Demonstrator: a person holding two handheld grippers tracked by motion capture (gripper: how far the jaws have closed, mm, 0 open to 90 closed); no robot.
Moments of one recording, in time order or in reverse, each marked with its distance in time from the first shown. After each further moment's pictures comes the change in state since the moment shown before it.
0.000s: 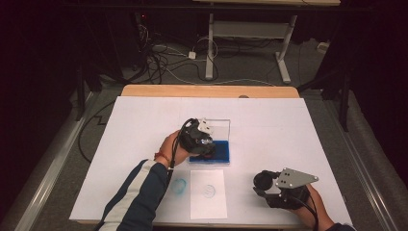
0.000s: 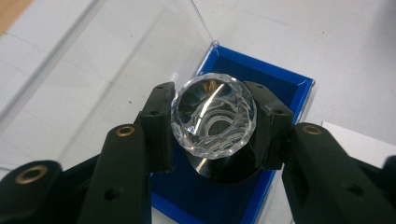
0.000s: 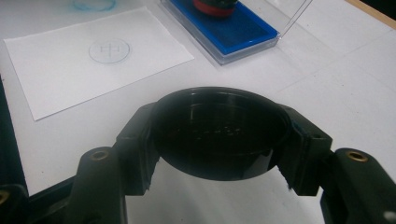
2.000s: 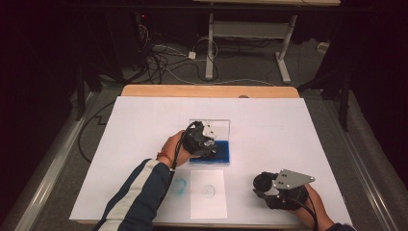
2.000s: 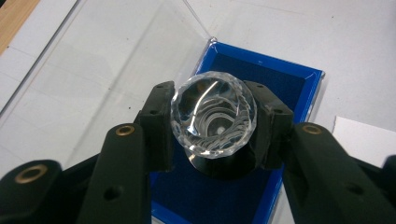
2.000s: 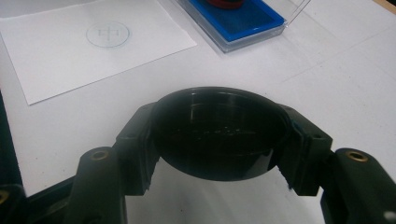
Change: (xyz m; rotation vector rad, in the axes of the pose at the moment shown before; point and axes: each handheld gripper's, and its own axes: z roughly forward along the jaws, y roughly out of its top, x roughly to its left) left arm -0.008 -0.001 0.013 0.023 0.037 0.083; right arm 0.002 -0.002 0.004 0.045 0.002 -0.025
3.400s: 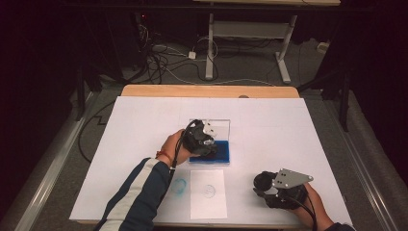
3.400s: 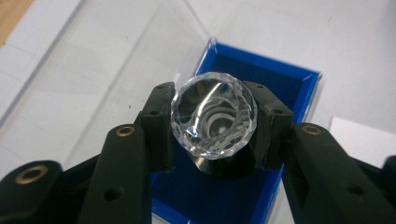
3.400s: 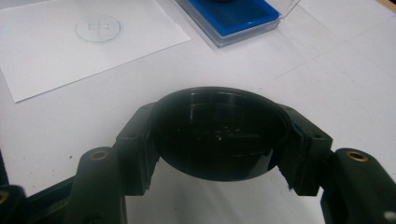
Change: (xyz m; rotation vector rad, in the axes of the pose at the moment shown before) left arm 0.005 0.005 -0.008 -0.007 -0.007 -0.022; right arm -0.001 0.000 0.001 0.018 -0.024 0.002
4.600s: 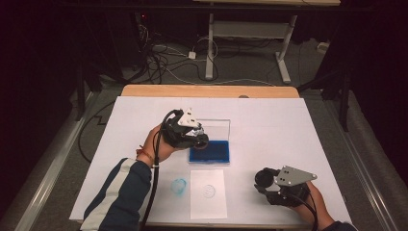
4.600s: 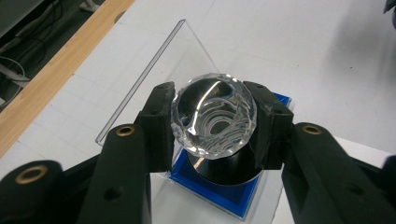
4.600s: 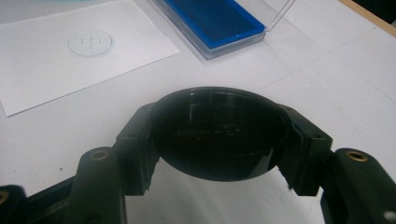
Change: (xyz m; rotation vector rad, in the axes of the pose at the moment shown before) left arm 0.008 -0.012 -0.070 -0.151 0.007 -0.025; right arm -0.005 0.003 -0.003 -0.038 -0.014 0.006
